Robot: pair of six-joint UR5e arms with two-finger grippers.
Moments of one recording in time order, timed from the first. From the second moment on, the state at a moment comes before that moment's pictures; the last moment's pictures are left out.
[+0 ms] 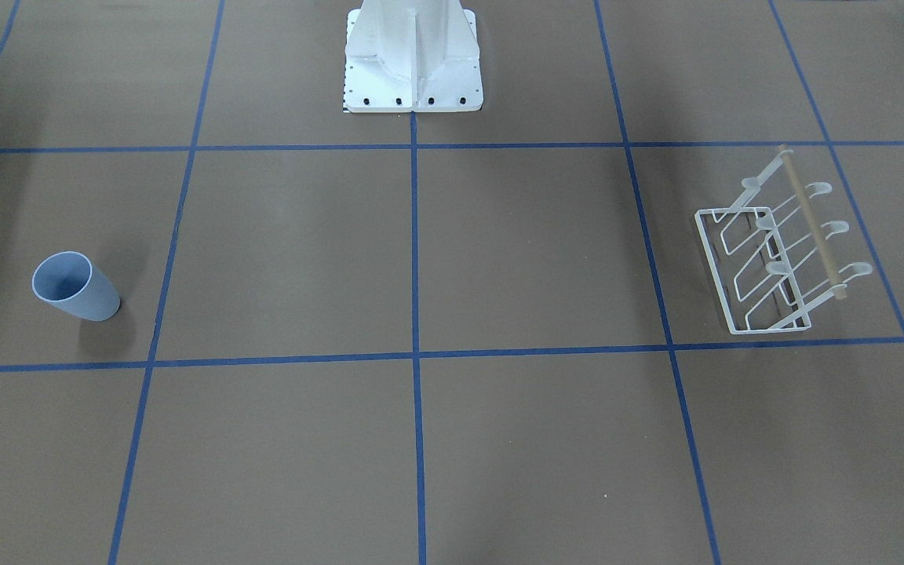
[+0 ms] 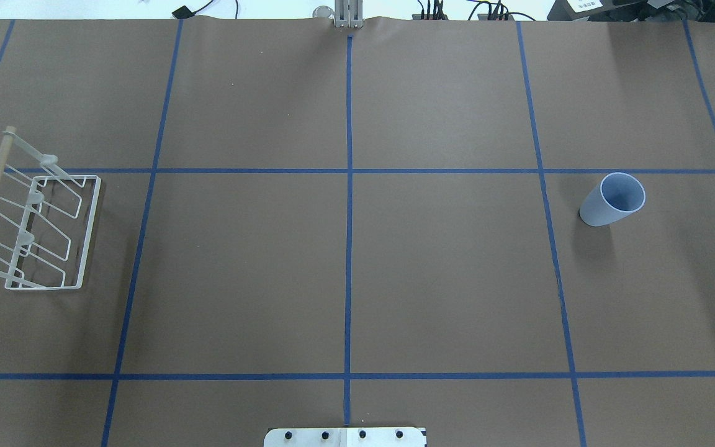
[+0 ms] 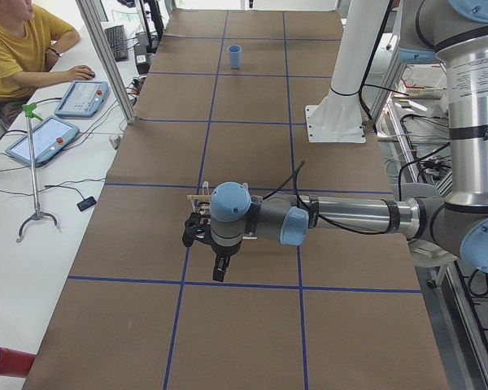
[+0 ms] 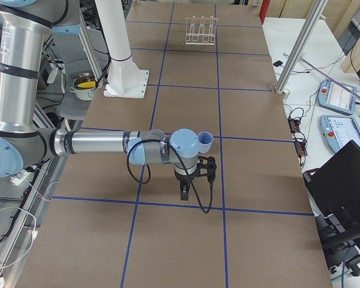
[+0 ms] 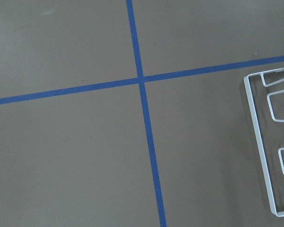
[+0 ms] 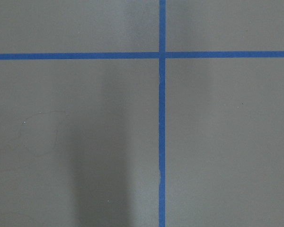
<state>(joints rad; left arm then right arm) -1.54 -1.40 -1.78 -1.74 -2.36 0.00 1.54 -1.78 1.83 -1.53 2.38 0.09</state>
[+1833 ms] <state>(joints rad) -1.54 -1.45 -1.72 -1.91 -2.36 -0.01 1.09 -1.54 1.83 -1.20 2.11 0.56</state>
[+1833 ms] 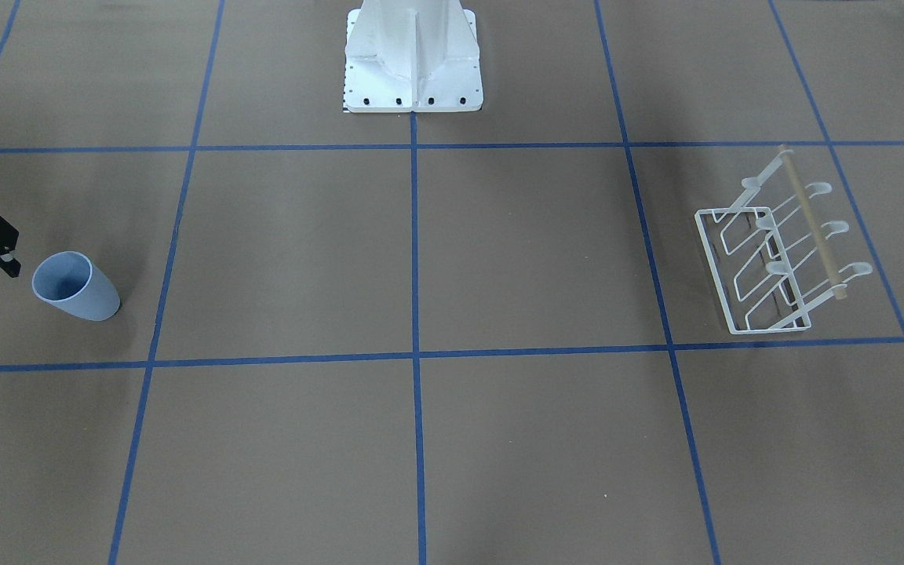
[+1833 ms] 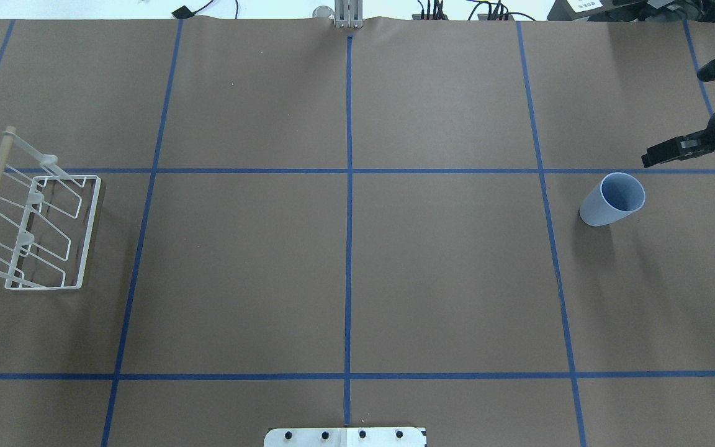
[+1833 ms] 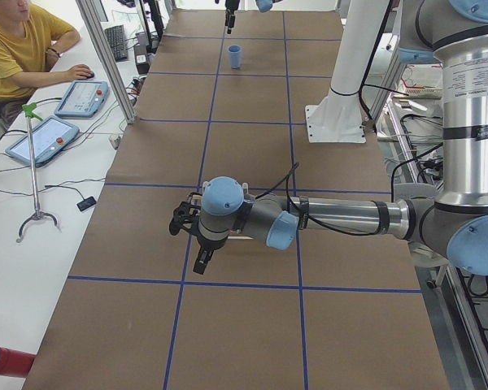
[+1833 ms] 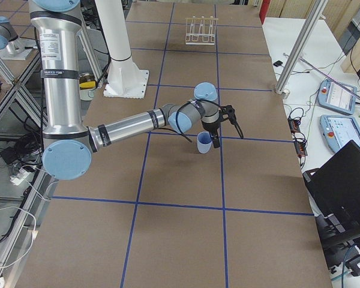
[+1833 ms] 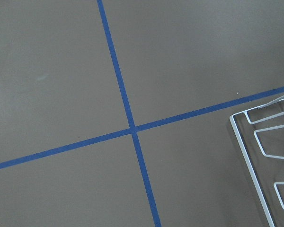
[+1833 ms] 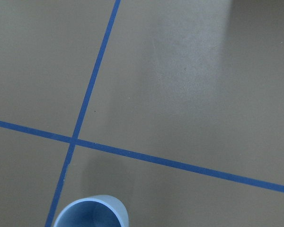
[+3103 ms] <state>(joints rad) -1.54 -1.45 -1.72 -1.93 -2.36 -0.01 0.99 -1.54 1.80 -1.19 2.09 0.56</state>
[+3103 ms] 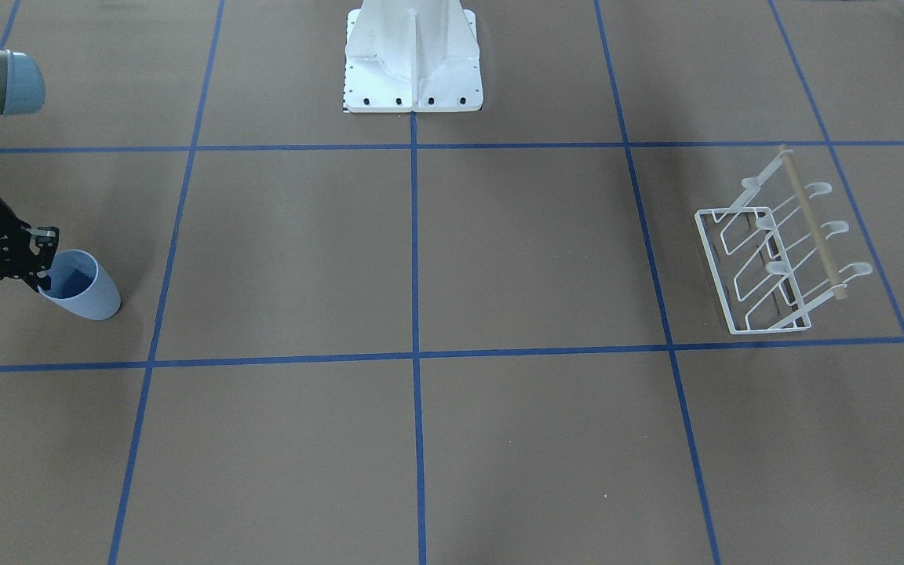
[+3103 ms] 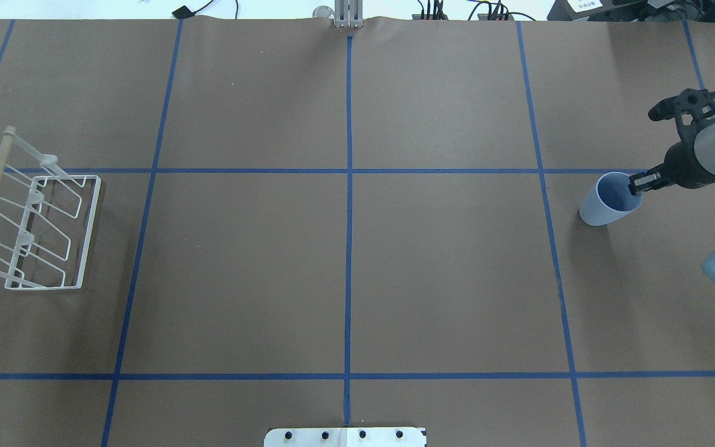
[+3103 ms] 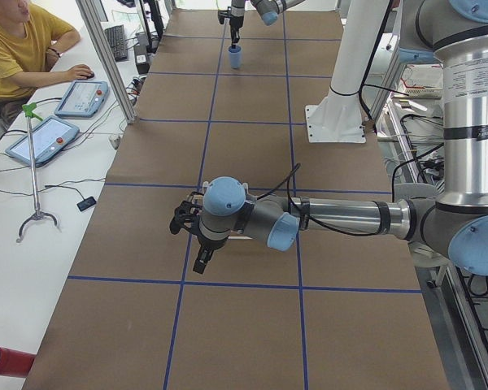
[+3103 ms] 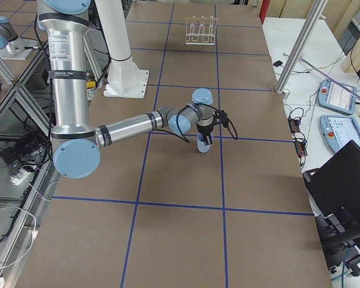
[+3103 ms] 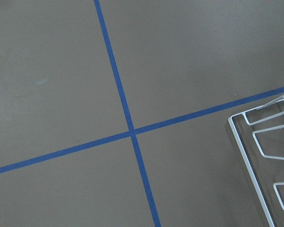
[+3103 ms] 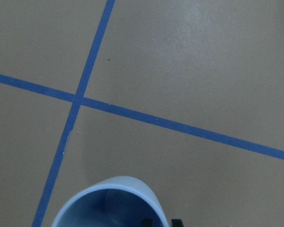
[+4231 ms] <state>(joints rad) -1.54 -1.53 -1.81 -2.08 -2.36 -0.32 1.07 -1.30 1.81 -1.08 2.28 0.79</state>
